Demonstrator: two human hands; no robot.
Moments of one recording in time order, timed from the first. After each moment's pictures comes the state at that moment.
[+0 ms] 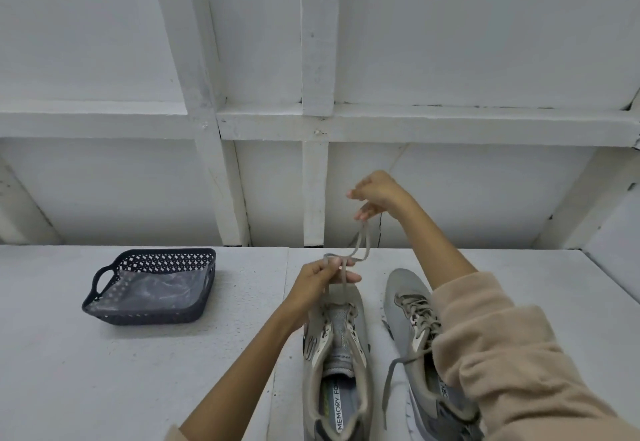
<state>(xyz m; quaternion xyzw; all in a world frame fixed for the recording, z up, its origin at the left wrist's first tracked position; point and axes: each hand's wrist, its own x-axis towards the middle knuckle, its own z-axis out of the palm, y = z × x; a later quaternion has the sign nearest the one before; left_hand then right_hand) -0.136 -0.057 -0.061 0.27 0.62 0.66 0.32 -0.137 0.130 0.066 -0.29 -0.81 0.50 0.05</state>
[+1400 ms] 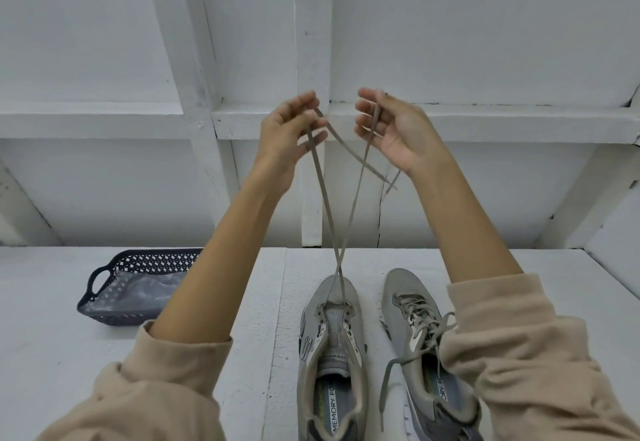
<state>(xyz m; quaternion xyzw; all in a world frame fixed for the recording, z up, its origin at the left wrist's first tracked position) -0.193 -0.035 0.135 0.27 0.51 0.80 0.14 -0.101 0.111 0.156 -0.06 -0.53 0.81 0.26</state>
